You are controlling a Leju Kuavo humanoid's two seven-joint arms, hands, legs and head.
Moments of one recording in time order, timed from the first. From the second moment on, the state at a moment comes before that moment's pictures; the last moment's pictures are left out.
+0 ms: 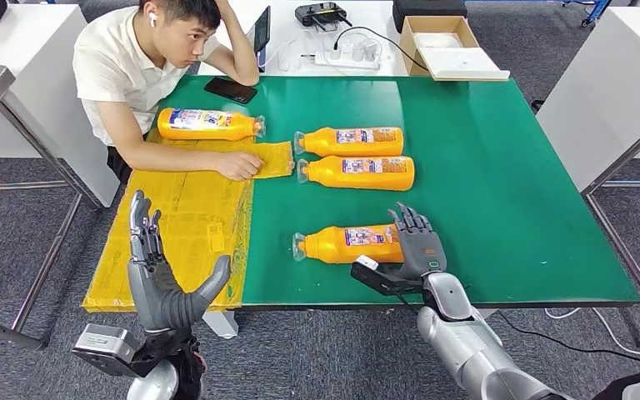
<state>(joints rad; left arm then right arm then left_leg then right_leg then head) 0.03 -0.16 -0.35 -1.67 0.00 0.45 -0.63 -0.48 -0.08 0.34 -0.57 1.06 -0.38 0.02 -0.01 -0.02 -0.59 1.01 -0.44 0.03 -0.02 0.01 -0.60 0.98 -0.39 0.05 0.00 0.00</state>
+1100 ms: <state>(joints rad) 0.03 -0.16 -0.35 -1.62 0.06 0.34 -0.56 -0.50 -0.08 0.34 -0.56 0.92 -0.17 -0.10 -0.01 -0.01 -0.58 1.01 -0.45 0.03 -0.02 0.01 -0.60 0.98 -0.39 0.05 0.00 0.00</state>
